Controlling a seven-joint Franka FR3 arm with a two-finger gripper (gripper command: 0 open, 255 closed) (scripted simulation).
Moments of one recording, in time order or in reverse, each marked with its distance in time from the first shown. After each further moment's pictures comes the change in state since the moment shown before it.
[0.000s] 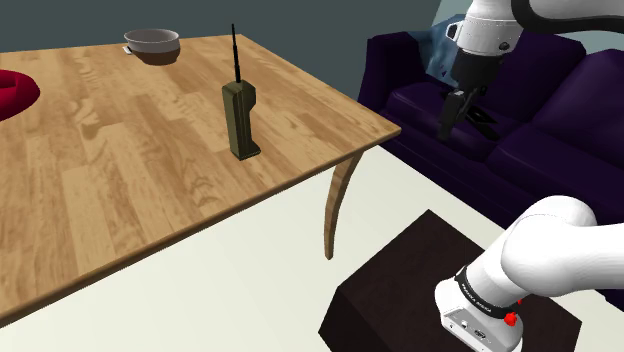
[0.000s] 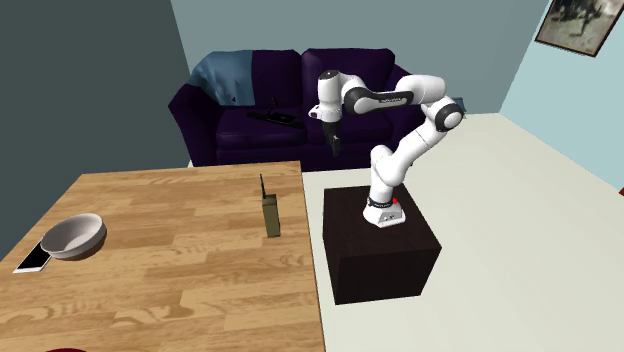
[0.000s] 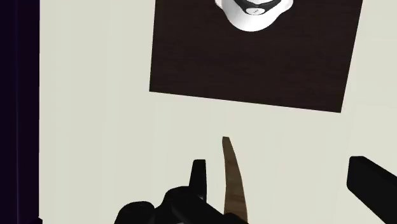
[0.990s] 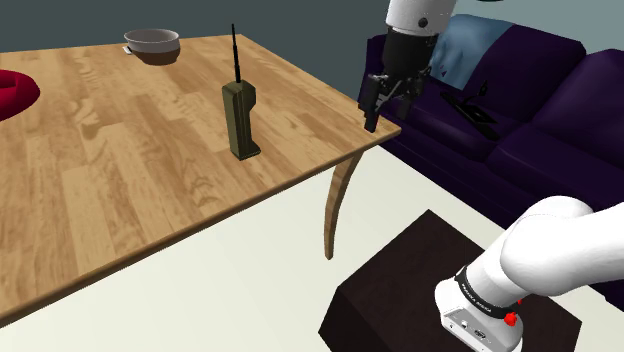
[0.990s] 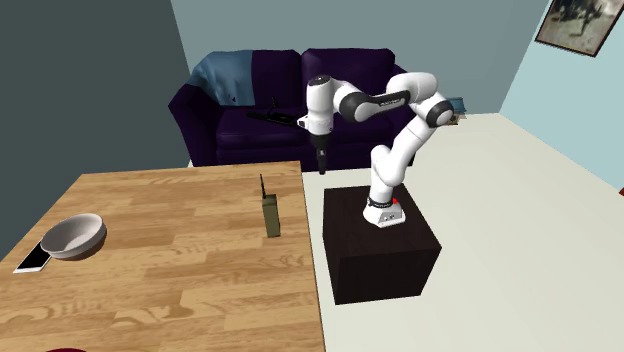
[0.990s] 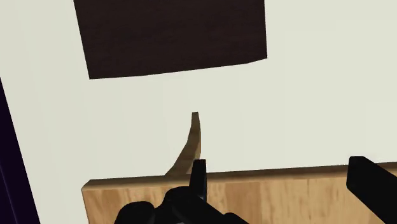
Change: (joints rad) arm -0.014 0.252 0.266 0.243 0.199 0.085 0.438
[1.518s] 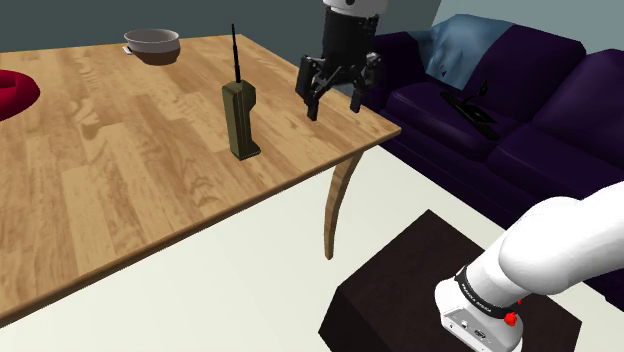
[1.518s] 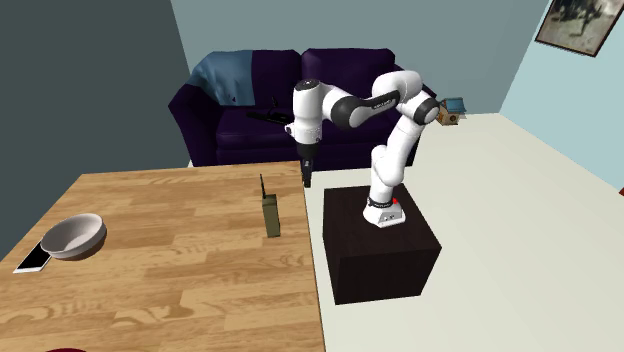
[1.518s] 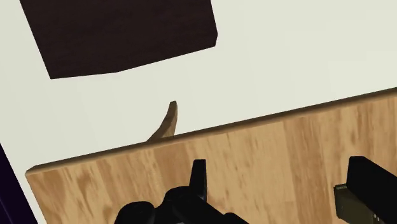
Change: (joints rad) arm -0.032 0.245 0.169 0.249 0.001 0.055 0.291
